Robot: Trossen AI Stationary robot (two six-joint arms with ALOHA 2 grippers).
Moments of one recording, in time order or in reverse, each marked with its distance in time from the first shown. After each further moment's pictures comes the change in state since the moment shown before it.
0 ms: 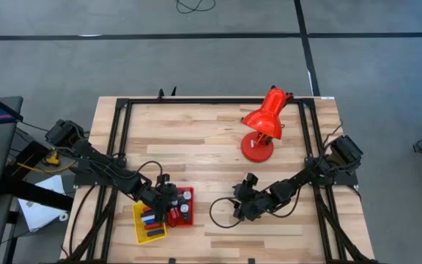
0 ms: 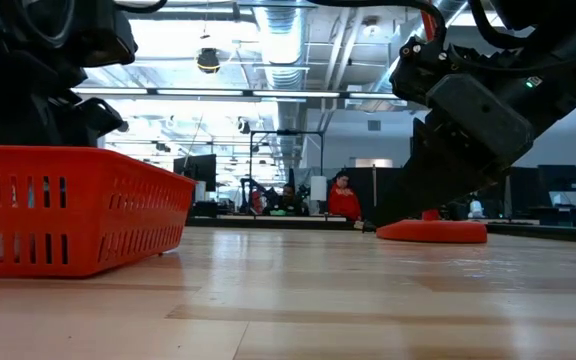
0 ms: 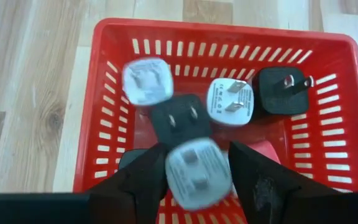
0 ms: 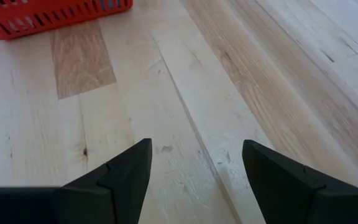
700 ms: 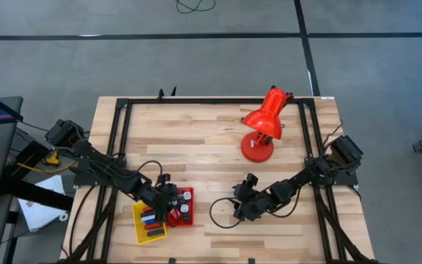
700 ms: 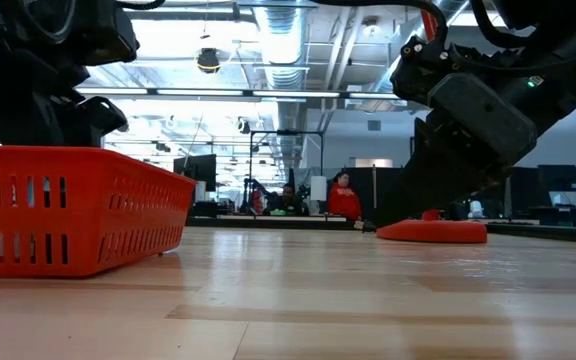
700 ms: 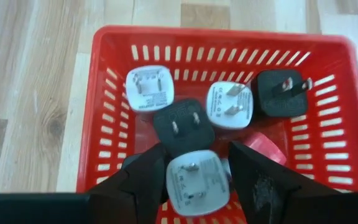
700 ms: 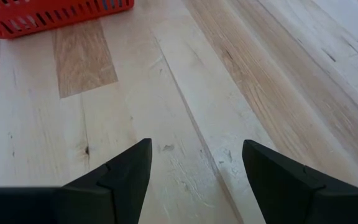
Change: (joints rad) left arm 0.003 -0.002 0.000 0.006 0.000 0.027; right arm 0.002 0.000 0.000 0.000 -0.002 0.000
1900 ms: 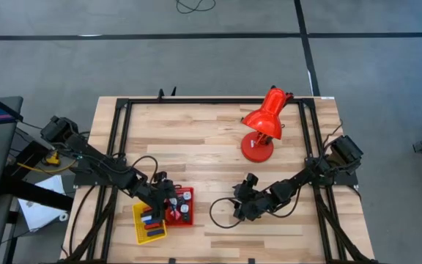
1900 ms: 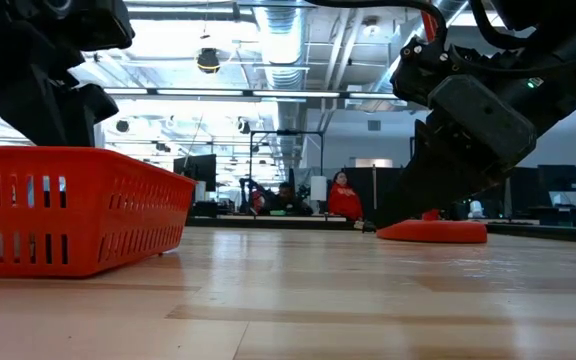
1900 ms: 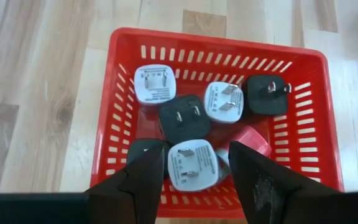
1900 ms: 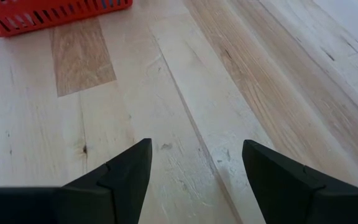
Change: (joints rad) left arm 0.008 -0.094 0.001 -0.072 0.034 -0.057; right arm -0.001 0.000 0.000 -0.006 0.000 0.000
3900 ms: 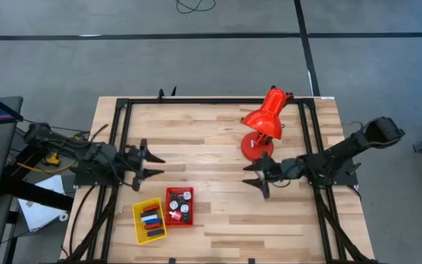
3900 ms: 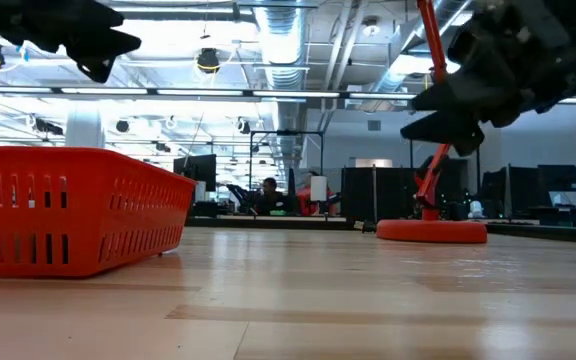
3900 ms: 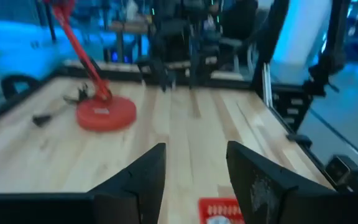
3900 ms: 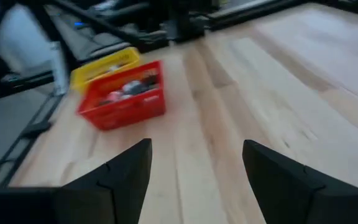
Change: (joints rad) left arm 0.202 -0.854 -0.377 0.338 -0.057 0.425; right arm -0.179 -0.573 -0.544 0.603 -0.294 -0.309
